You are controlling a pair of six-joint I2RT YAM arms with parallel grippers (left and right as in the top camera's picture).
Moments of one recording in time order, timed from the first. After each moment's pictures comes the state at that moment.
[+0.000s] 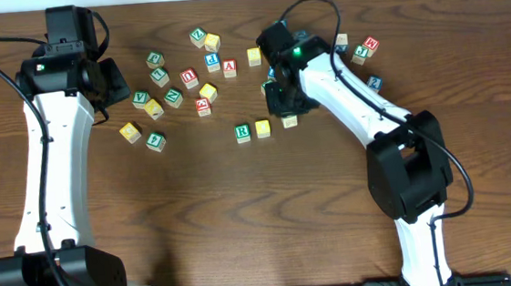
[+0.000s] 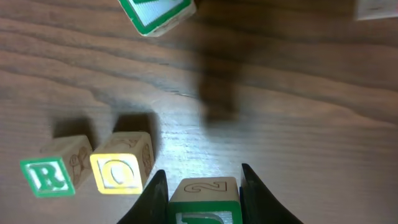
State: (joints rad) left arm 0.06 1.67 1.64 -1.09 -0.19 -0.33; right arm 0.50 2.19 1.82 -1.04 -0.01 0.42
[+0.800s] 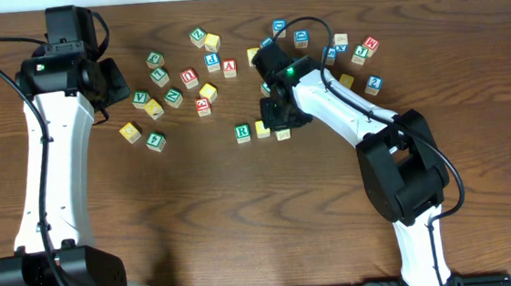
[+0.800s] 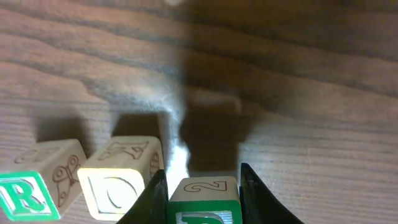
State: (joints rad) left arm 0.06 1.67 1.64 -1.09 -0.19 -0.33; right arm 0.53 2.19 1.69 -0.89 -0.03 0.46
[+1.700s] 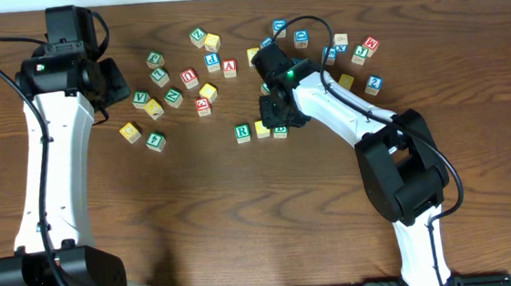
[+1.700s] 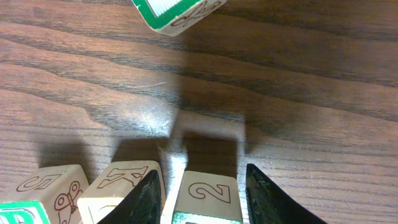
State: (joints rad) left arm 0.06 1.67 1.64 -1.09 -0.19 -0.33; right arm 0.53 2.19 1.66 -0.82 -0.01 0.47
